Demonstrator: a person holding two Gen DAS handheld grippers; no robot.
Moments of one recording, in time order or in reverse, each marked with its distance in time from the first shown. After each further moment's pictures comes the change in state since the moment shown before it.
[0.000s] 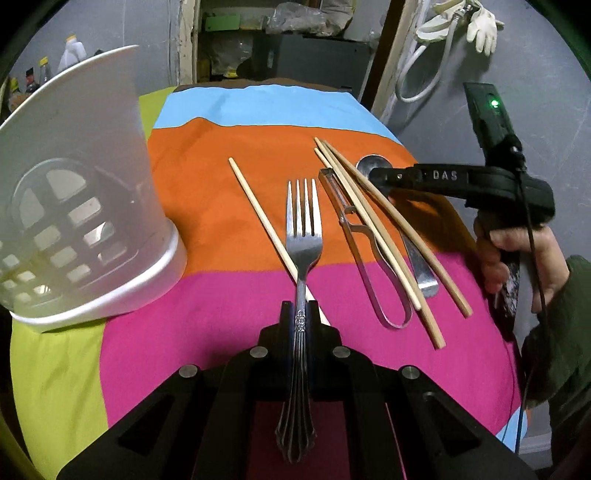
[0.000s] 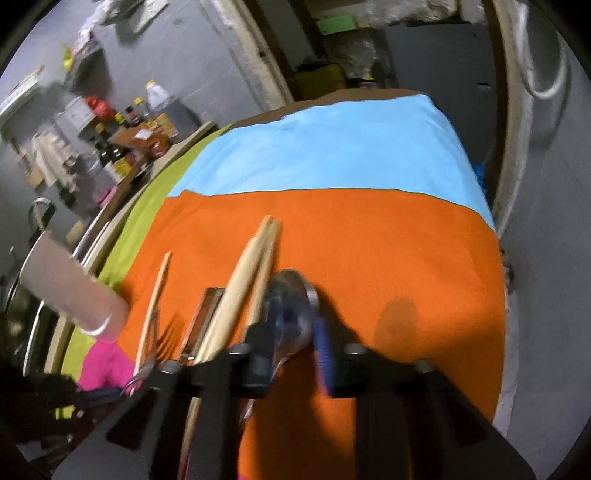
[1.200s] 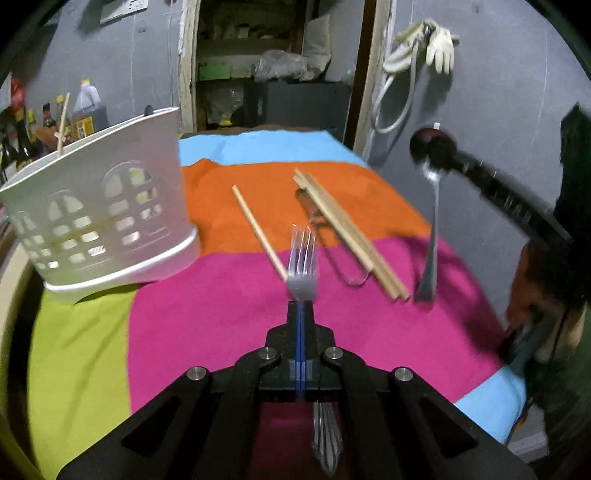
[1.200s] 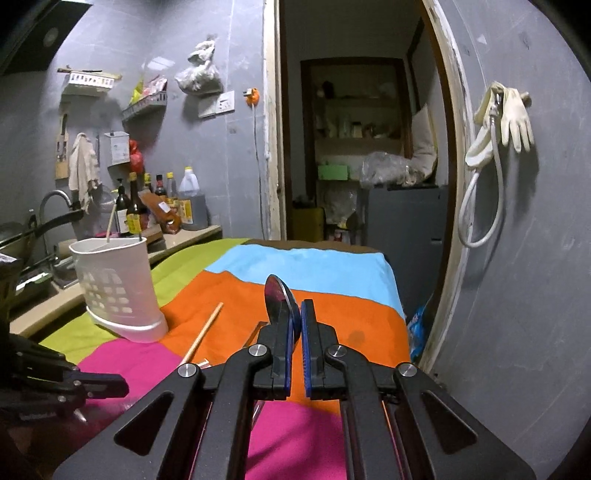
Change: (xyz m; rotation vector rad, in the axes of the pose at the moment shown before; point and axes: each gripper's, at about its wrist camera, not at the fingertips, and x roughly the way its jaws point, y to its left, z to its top) left arm -0.054 -0.019 -0.060 0.078 -0.184 0.024; right arm -0.122 0.099 -0.098 -0.312 -0.575 -0.228
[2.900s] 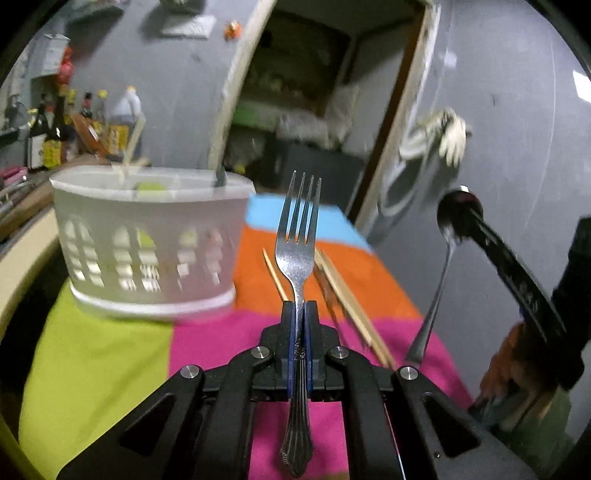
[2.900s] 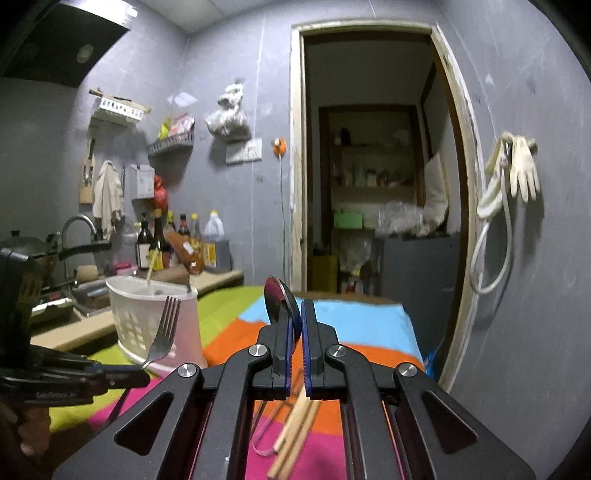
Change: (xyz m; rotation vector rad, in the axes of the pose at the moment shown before) left arm -0.053 0.046 0.006 -0.205 -0.317 -0.064; right arm -0.037 0.054 0.028 -0.043 -0.224 0.032
